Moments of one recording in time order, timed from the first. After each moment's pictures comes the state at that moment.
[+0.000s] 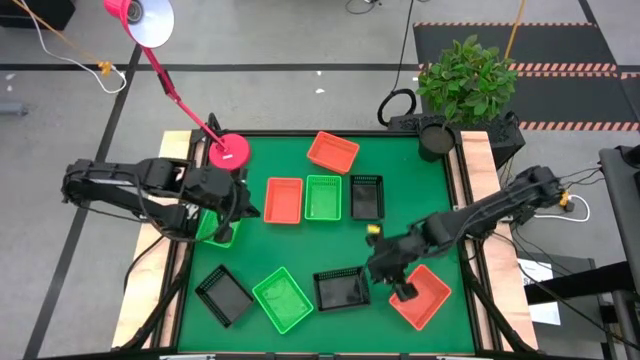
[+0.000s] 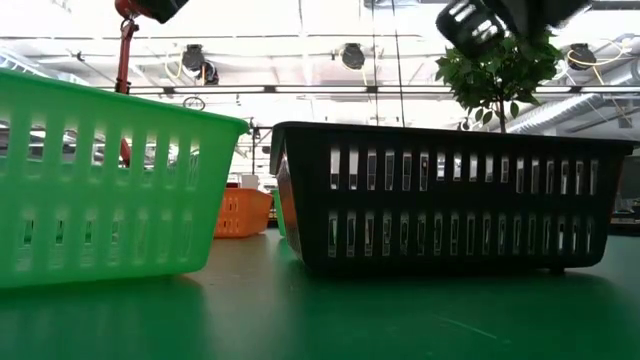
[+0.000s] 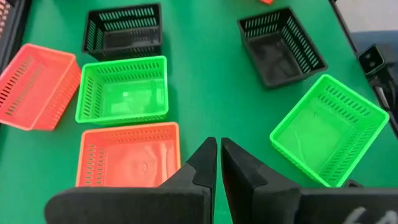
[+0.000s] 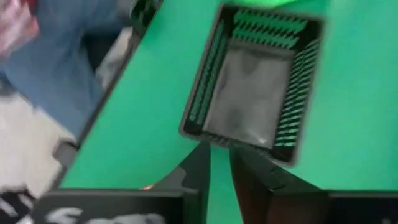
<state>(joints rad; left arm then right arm) -0.10 1.04 1.15 -0.92 0.02 0.05 0.41 1.44 1.08 -0.60 -0.21 0.05</state>
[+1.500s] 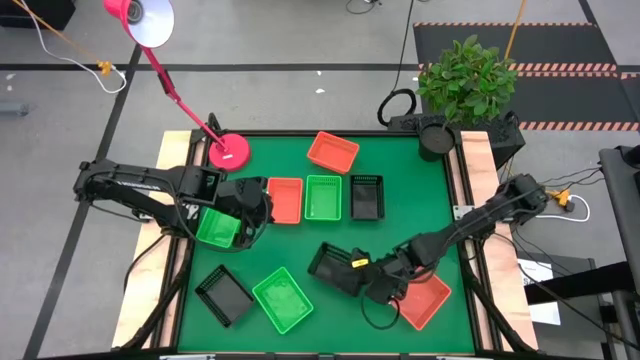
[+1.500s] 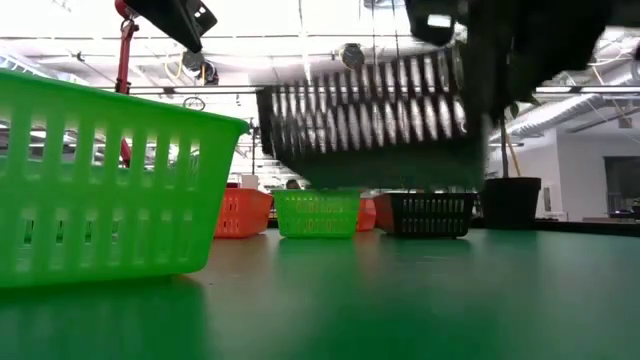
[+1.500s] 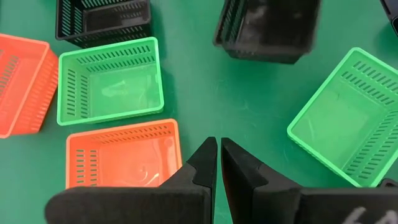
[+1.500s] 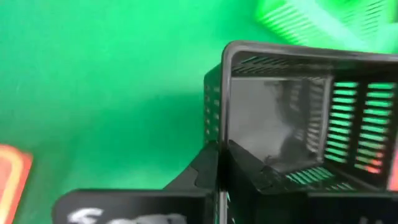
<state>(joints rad) -0.10 1.21 1.15 -0.87 0.01 0.11 0.48 1.56 1.04 -0.44 0.07 -0.62</state>
